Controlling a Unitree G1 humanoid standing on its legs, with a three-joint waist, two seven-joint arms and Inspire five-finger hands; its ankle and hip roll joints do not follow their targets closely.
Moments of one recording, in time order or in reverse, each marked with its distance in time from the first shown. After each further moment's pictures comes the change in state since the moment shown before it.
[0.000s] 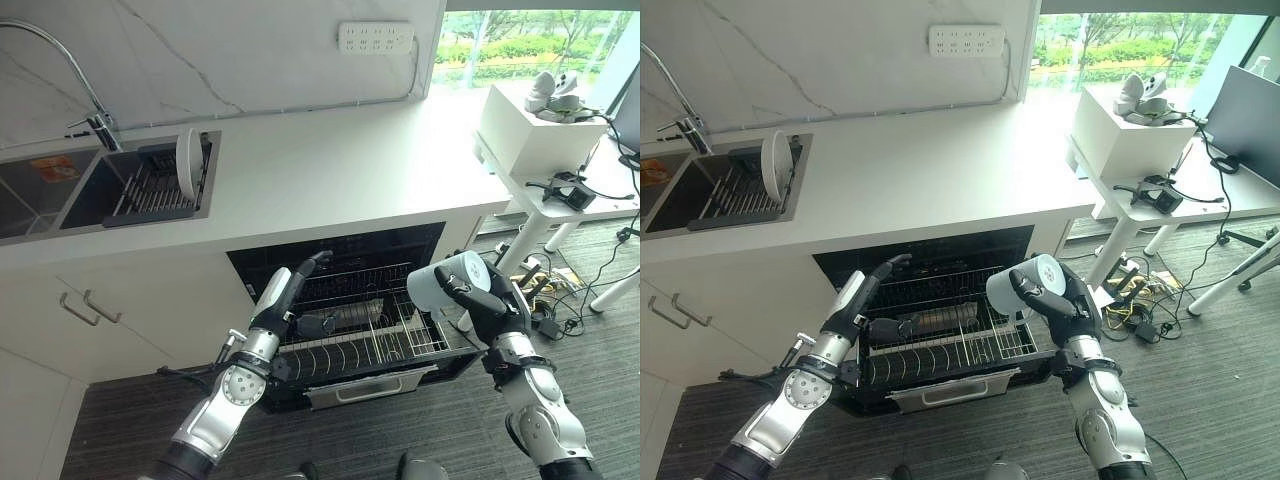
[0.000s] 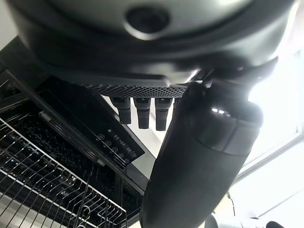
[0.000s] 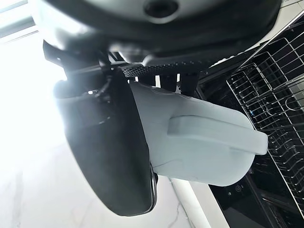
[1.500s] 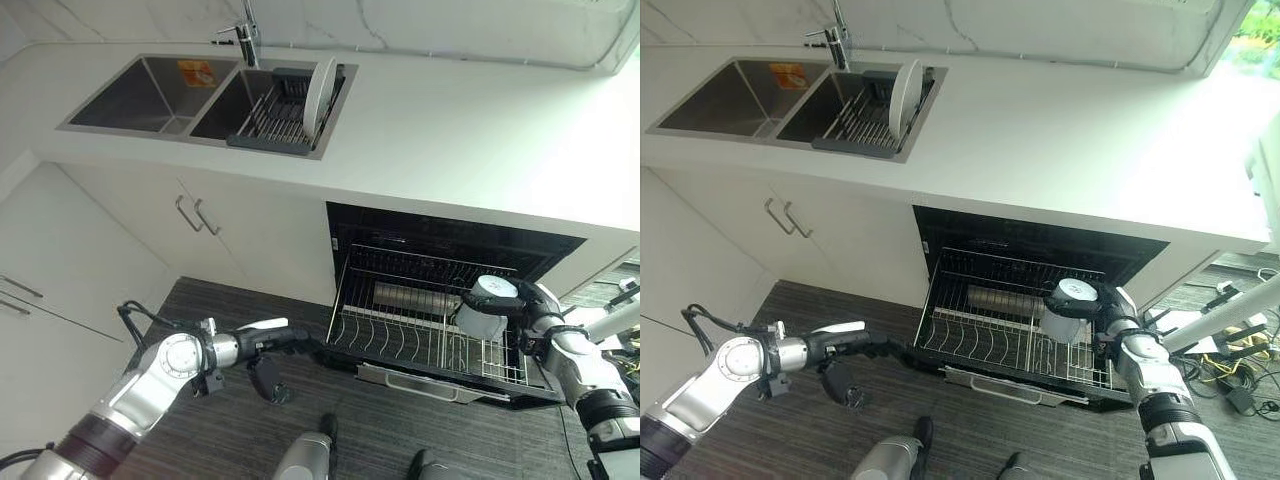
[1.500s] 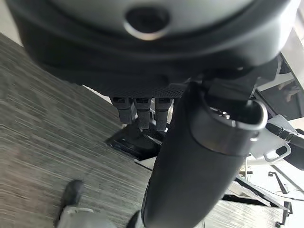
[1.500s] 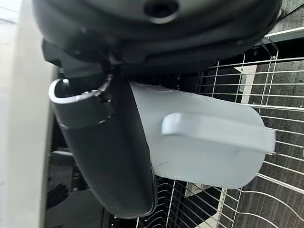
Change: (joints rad) left arm -0.119 0.459 -0.022 -0.125 -0.164 0.266 -0.848; right arm -0.428 -0.283 0.079 0.745 -0.255 0.143 0.104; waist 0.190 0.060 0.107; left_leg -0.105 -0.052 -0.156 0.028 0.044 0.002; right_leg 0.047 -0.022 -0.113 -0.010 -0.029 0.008
